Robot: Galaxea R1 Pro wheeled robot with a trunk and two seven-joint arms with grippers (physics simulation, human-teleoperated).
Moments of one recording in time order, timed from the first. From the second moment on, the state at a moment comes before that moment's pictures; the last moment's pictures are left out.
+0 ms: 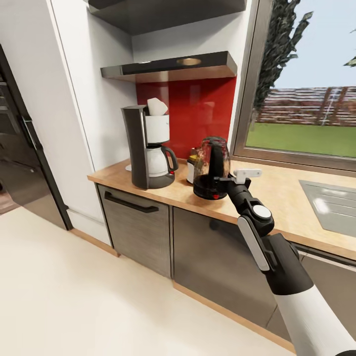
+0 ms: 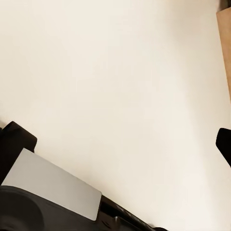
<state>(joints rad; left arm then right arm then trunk) -0.07 0.11 0.04 -0.03 0.89 -0.20 -0.58 -0.75 -0.06 0.28 -1.53 -0.26 0.40 -0.24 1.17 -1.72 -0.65</state>
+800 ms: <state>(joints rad) -0.07 0.11 0.03 -0.03 0.89 -0.20 -0.58 -0.75 -0.06 0.28 -1.53 -0.26 0.40 -0.24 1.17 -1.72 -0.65</state>
